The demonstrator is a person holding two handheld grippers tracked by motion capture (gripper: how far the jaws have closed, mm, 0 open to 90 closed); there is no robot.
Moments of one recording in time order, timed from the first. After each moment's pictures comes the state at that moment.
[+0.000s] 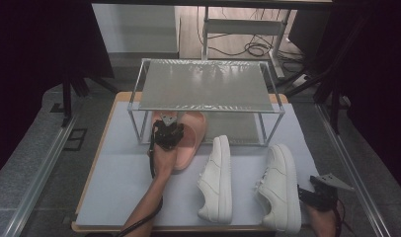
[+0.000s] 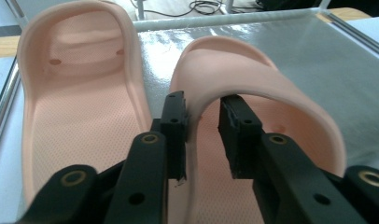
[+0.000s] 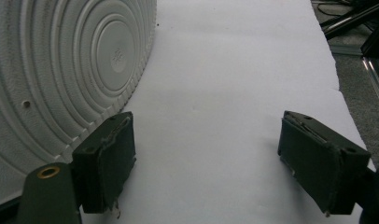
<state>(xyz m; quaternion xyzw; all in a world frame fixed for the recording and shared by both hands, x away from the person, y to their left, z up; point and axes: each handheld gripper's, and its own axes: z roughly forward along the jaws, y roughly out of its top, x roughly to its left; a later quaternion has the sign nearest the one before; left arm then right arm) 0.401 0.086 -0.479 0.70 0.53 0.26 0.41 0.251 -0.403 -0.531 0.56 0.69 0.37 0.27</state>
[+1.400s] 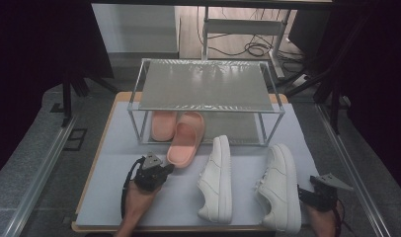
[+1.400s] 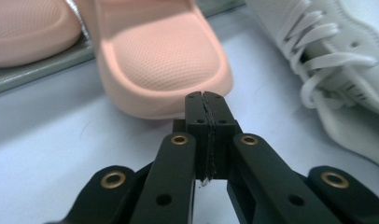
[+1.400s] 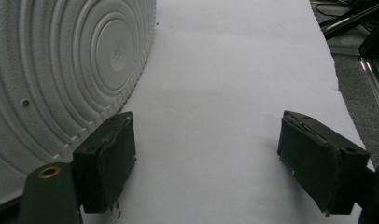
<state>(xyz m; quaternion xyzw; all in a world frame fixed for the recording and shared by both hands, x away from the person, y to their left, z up) 0.281 0.132 -0.496 0.79 0.42 0.14 0.42 0.251 -0.402 -0.531 0.56 0.69 0.37 0.27</state>
